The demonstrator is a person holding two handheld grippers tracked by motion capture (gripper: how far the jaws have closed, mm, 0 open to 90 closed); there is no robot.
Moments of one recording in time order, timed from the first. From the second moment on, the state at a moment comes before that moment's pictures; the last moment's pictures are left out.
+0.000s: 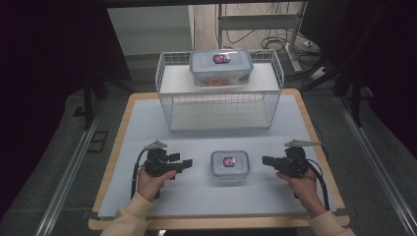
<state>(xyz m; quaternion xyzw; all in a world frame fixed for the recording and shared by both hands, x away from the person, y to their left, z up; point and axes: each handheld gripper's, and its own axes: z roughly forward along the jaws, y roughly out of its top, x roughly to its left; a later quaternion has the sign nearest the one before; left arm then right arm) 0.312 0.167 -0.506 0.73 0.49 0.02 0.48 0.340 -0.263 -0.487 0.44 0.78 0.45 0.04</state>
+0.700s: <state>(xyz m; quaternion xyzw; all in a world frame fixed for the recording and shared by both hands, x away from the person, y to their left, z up) 0.316 0.146 -0.500 0.72 0.48 -0.01 0.50 0.343 -0.240 -0.481 0.41 0.78 0.47 -0.01</state>
